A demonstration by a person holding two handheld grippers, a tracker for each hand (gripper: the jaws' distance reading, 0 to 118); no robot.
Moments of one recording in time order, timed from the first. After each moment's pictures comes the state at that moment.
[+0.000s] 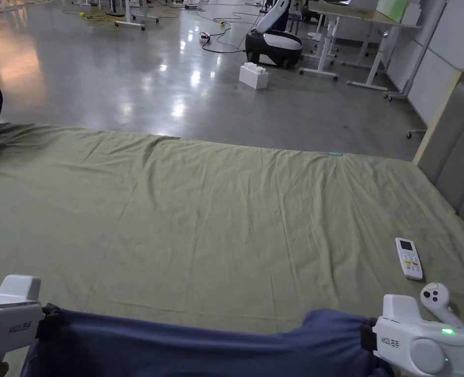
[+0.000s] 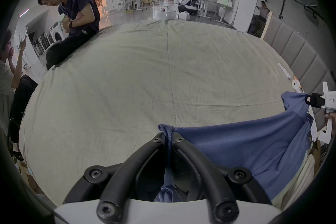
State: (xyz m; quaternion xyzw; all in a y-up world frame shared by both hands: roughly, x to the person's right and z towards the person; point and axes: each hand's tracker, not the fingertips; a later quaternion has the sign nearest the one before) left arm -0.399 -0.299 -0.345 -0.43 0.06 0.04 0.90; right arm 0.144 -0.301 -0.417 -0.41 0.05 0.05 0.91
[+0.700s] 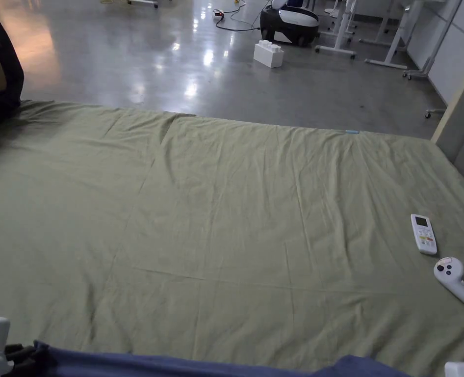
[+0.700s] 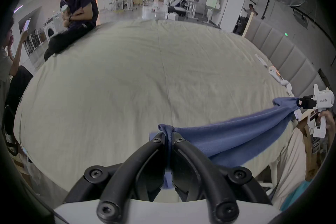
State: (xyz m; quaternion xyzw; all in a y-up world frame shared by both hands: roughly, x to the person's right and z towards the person) left arm -0.419 -0.283 -0.215 -0.45 0.00 0.06 0.89; right arm 0.168 -0.302 -0.274 -0.48 0.07 0.10 0.87
